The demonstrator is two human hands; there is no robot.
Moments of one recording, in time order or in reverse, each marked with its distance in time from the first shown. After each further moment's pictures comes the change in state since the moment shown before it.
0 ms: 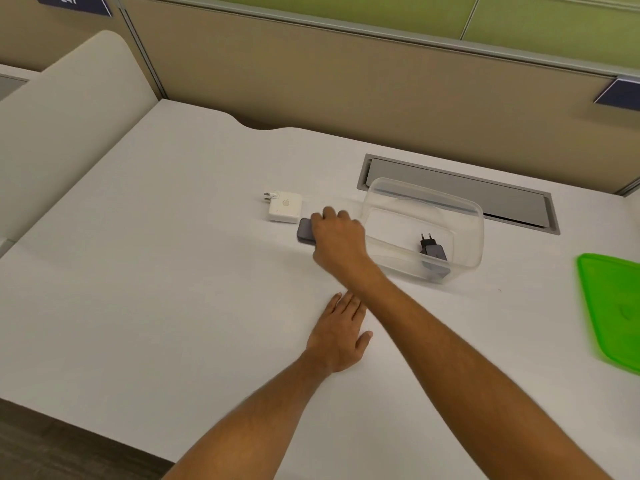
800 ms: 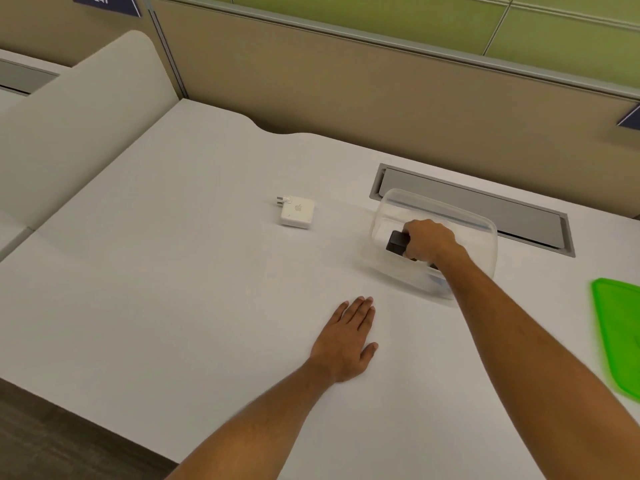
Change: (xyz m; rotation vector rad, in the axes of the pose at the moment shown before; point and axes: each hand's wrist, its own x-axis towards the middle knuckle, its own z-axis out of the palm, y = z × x) left_hand -0.002 0.002 -0.009 0.008 -0.036 0.037; right_hand 0.026 0.147 0.010 -0.046 -0.395 0.247
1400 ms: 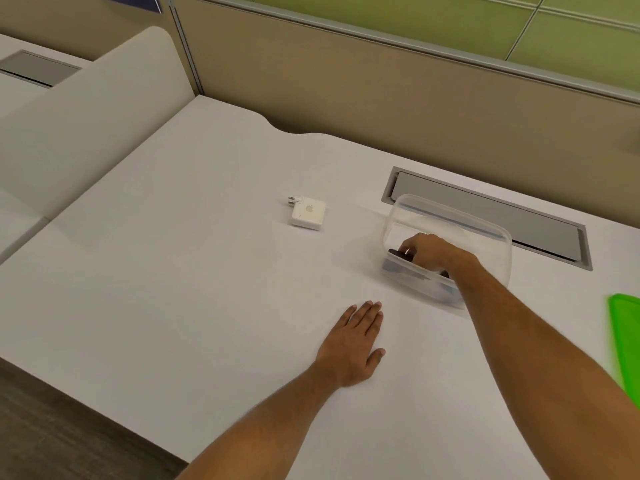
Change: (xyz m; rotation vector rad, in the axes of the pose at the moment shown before) left_hand 0.001 -0.001 0.001 0.000 -0.010 -0.001; right_hand 0.027 0.009 0.024 0.178 -0.199 -0.177
